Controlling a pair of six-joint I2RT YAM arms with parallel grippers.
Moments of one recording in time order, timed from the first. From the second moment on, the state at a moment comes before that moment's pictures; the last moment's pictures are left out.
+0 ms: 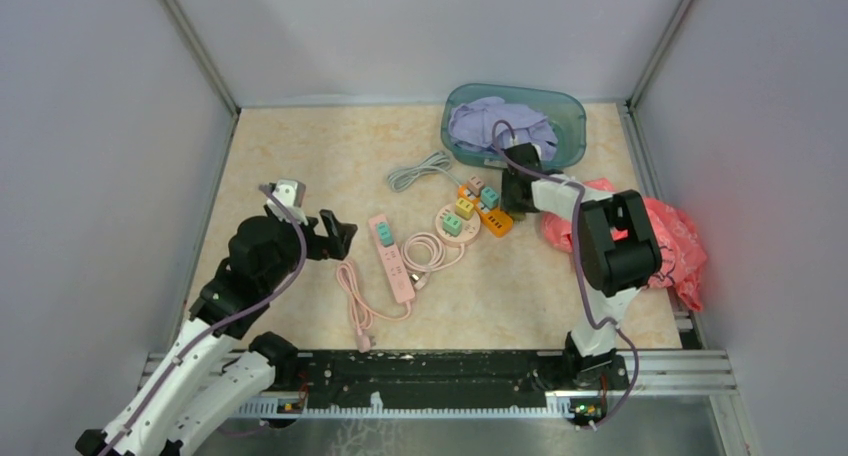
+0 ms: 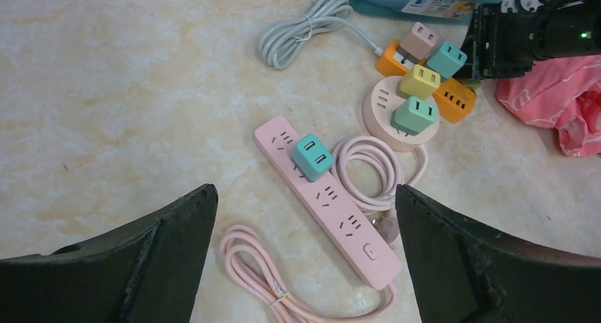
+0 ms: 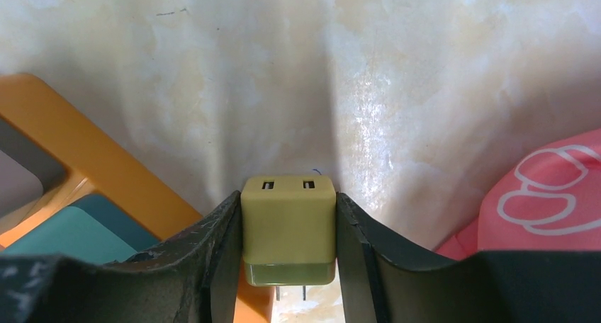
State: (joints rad) left arm -0.54 0.60 0.70 -0.39 -0.15 -0.30; right arm 0.29 1.81 1.11 -0.29 0.22 0.29
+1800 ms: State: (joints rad) left arm -0.81 0.80 0.38 0.25 -0.09 -0.77; right arm 0.93 1.22 0.73 0.19 0.38 0.77
